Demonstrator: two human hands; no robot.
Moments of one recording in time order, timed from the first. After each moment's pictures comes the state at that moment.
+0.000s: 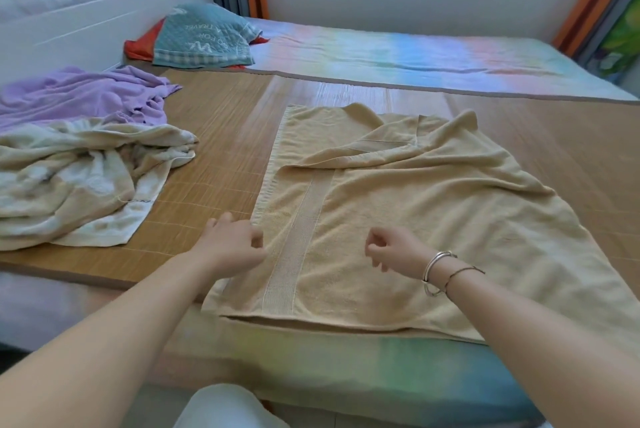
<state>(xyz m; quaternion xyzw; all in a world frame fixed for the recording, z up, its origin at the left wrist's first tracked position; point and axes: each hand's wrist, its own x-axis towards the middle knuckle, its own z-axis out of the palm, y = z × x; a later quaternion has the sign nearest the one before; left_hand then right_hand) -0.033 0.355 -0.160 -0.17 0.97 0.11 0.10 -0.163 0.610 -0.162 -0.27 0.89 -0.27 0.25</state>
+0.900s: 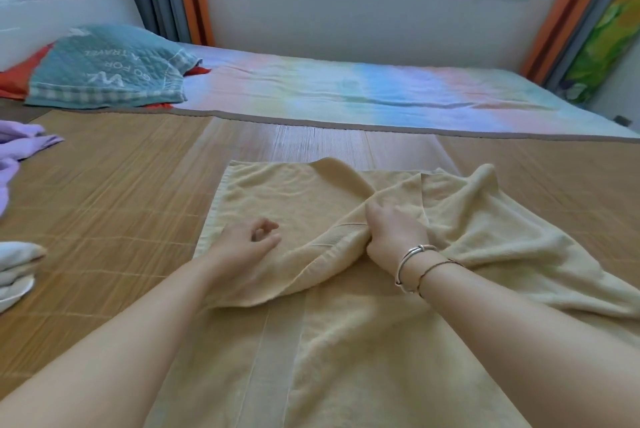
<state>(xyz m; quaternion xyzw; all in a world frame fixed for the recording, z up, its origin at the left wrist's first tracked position) -0.359 0.262 -0.226 -0.14 0.91 0.39 0.02 -0.436 0.489 -0.177 -0.18 0.98 -0.04 0.02</state>
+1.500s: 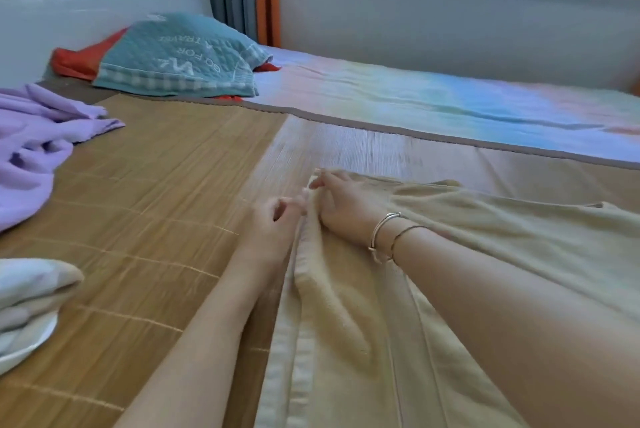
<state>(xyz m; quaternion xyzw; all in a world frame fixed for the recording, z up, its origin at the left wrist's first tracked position) -0.410 0.148 -0.271 -0.21 0.76 0.57 -0.23 -0.524 0.244 -0.243 -0.40 0.87 -0.26 0.06</state>
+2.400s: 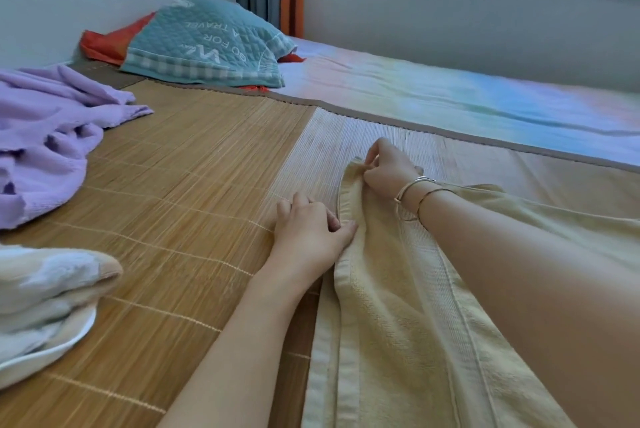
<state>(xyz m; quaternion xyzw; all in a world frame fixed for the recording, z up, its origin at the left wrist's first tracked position) -0.415 0.143 -0.264 -0.24 0.90 0.34 -0.13 -0.576 0.207 -0.237 -0.21 0.94 -0.27 0.03</state>
